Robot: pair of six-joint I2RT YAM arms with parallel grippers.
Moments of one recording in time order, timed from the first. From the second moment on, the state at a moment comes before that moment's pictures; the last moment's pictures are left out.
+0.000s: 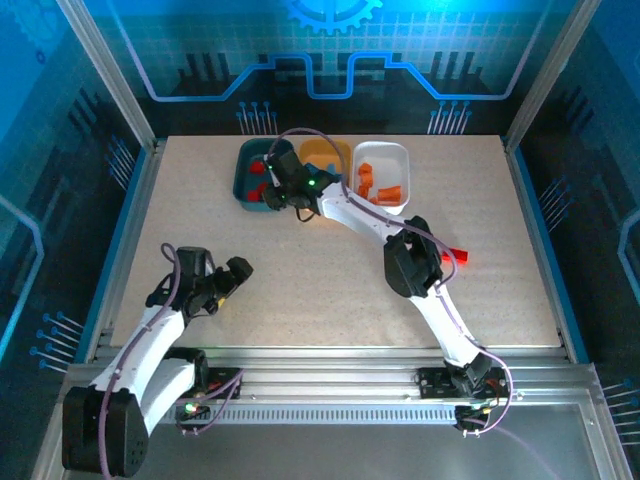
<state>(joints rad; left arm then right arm) -0.04 0.88 0.40 -0.44 0.28 -0.85 0.76 2.41 2.25 -0.61 0.07 0.25</state>
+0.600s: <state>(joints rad) -0.04 0.87 0.40 -0.37 0.38 -0.85 0.69 2.62 2.59 -0.67 0.00 0.20</state>
